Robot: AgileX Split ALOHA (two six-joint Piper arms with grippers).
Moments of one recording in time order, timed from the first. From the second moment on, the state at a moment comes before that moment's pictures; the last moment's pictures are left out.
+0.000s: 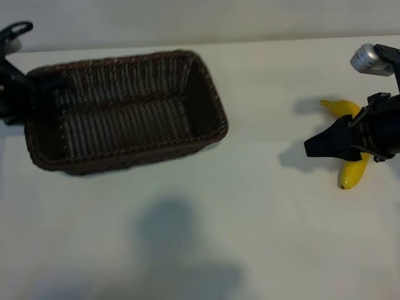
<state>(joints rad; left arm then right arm) 0.05 1.74 -1.20 -0.26 0.81 -0.06 0.06 1.40 -0.77 0.97 0.86 -0.86</state>
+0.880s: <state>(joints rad) -0.04 1.84 -1.23 -0.46 0.84 0.25 0.06 1.40 -0.77 0.97 0.86 -0.85</state>
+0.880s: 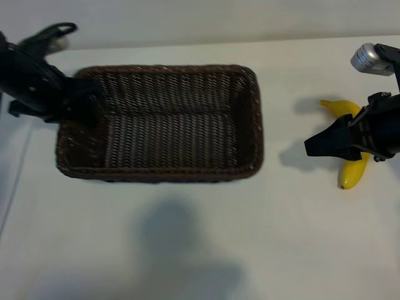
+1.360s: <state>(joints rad) -0.14 1.98 -1.31 -0.47 0.80 0.25 0.06 1.40 -0.77 0.97 0.86 -0.85</state>
